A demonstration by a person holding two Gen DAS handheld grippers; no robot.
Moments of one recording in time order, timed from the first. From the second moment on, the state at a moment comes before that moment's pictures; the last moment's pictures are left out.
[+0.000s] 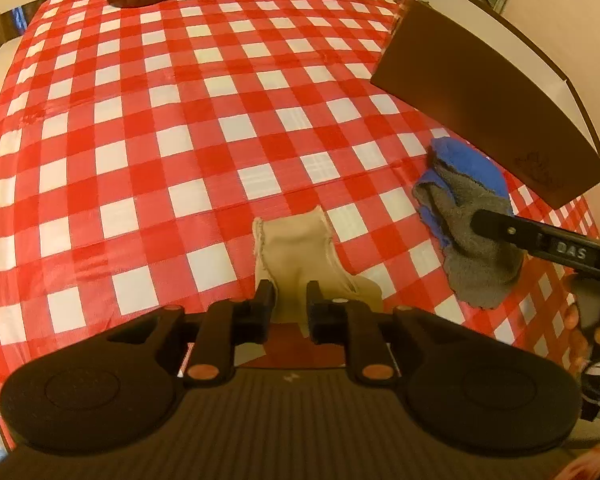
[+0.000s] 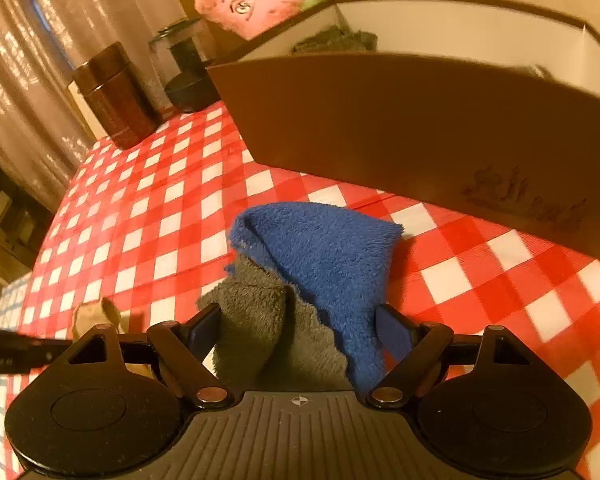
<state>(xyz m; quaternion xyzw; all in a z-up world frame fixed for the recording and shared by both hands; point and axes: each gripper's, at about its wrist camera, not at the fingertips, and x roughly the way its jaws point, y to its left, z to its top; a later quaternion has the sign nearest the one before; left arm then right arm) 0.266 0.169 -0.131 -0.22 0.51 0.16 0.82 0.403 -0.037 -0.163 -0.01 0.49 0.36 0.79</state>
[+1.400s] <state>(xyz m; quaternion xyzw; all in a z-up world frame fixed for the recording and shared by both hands) 0.317 0.098 -0.158 -0.09 0.55 0.10 0.82 0.373 -0.072 -0.160 -0.06 0.53 0.32 0.78</state>
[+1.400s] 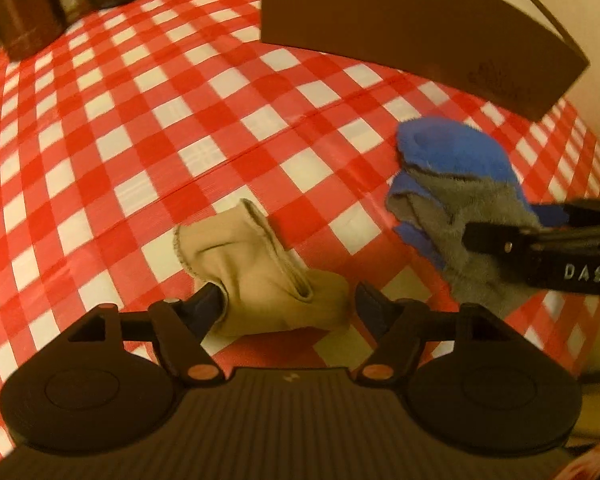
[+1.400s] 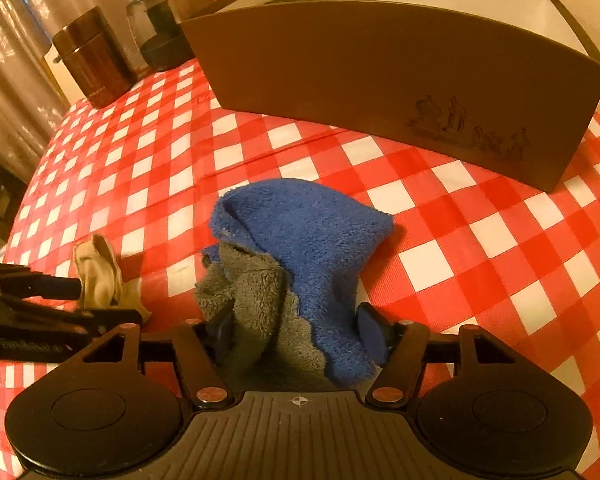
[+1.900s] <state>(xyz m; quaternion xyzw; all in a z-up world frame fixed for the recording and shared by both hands) 0.318 0.101 -0.156 -0.07 0.54 0.09 0.84 0.372 -0.064 -0.161 -0.08 0.53 0.32 0.78</state>
